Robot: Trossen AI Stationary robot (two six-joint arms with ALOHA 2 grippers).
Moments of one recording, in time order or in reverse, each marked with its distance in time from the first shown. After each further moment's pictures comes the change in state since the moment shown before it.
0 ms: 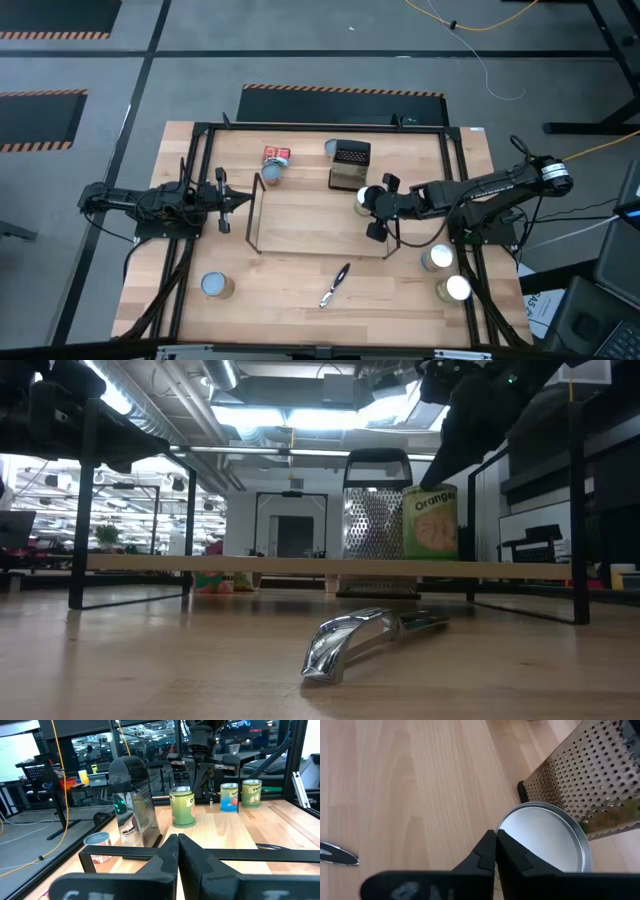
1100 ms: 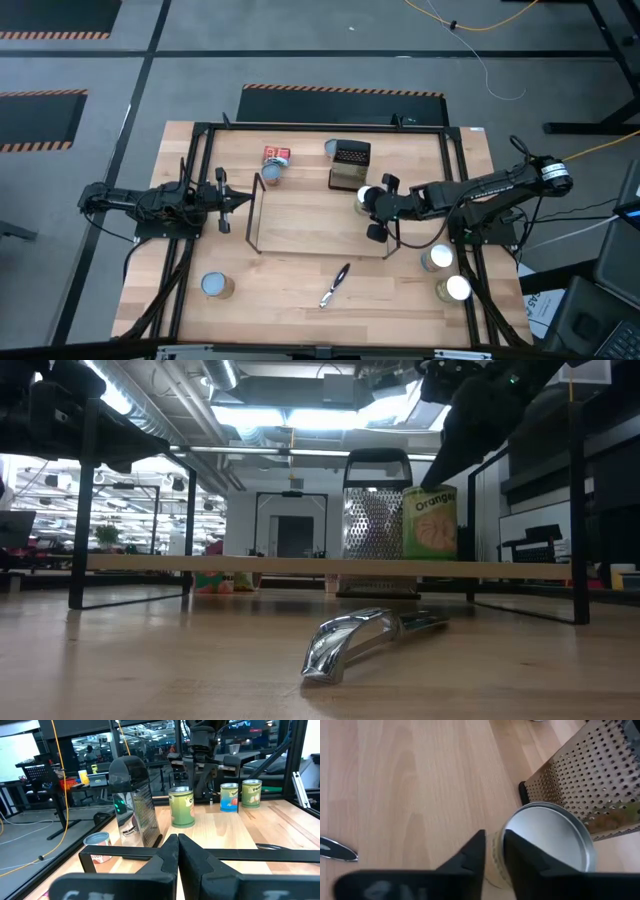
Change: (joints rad) left arm 0.000 0.000 0.000 0.000 0.000 0.000; right arm 0.000 0.001 -0.001 -0.001 -0.002 -0.028
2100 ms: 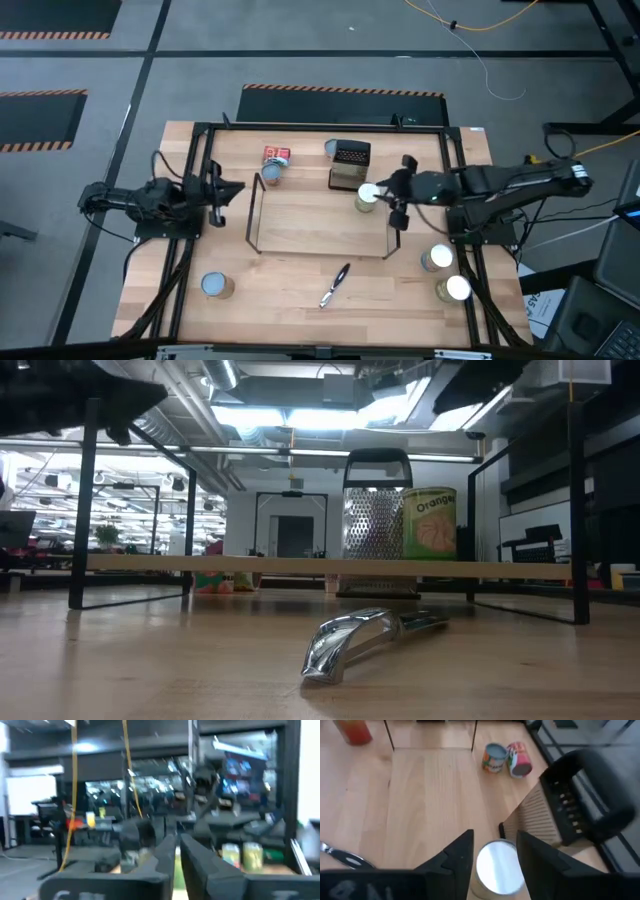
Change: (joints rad) left arm 0.000 0.000 0.000 0.336 -0.038 0.001; right arm -0.011 -0.282 0.094 -0.109 0.007 -0.148
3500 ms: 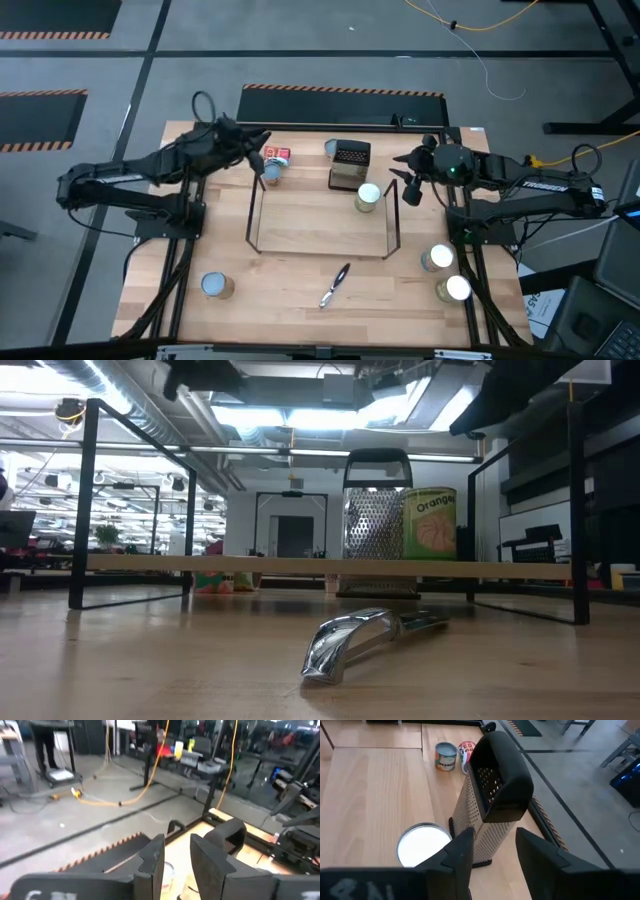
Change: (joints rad) left arm 0.305 0.879 0.869 -0.524 -0.186 -0.365; right arm -0.293 -0.208 -0.147 0.055 -0.106 -0.196
